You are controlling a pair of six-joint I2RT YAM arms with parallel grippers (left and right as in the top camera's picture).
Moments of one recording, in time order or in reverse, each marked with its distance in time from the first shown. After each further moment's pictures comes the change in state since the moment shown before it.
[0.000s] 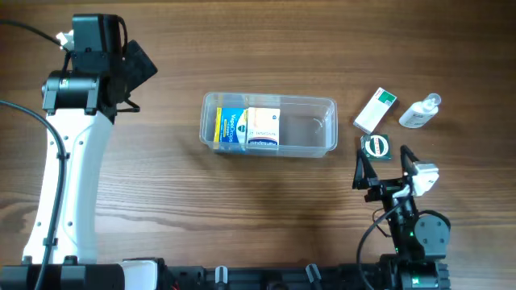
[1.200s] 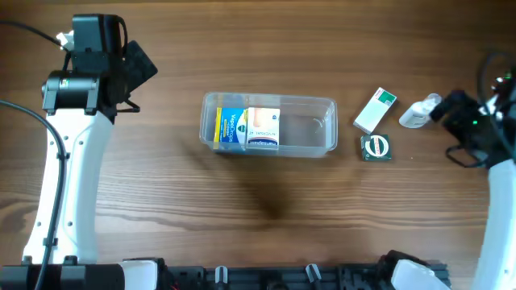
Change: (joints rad) left arm 0.000 0.000 0.000 -0.003 0.000 0.000; right arm -0.387 1.246 1.264 -1.023 0.117 0.148
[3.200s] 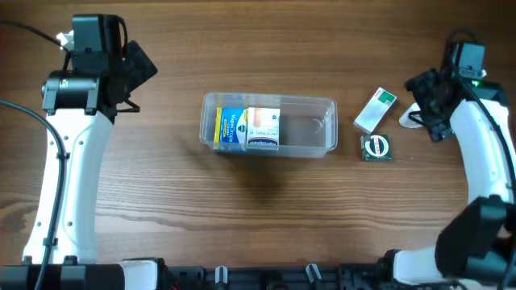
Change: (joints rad) left arm 0.000 0.000 0.000 0.000 0.000 0.000; right arm 0.182 0.373 0.000 0.221 0.163 0.503
